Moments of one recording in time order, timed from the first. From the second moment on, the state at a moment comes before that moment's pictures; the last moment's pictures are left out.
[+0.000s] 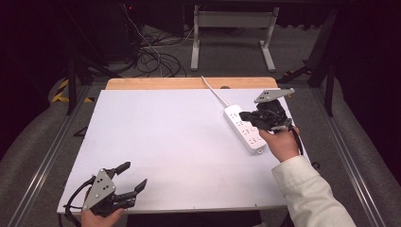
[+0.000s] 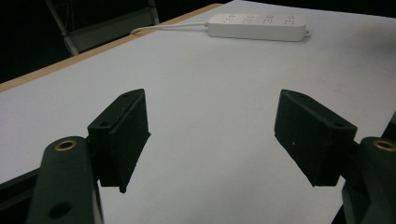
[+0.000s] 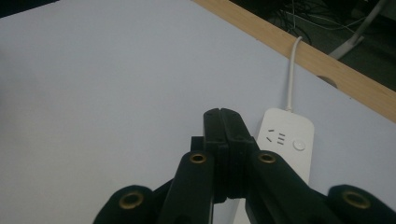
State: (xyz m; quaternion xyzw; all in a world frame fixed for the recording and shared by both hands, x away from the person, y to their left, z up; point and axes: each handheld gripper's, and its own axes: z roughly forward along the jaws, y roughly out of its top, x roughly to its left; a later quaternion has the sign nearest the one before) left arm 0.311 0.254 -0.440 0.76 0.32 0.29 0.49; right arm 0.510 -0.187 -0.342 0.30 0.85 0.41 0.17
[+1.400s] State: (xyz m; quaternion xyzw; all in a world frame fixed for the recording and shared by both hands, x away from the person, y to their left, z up) left arm 0.316 0.257 -0.443 0.76 0.33 0.27 0.49; right arm 0.613 -0.188 -0.408 0.43 0.81 0.34 0.19
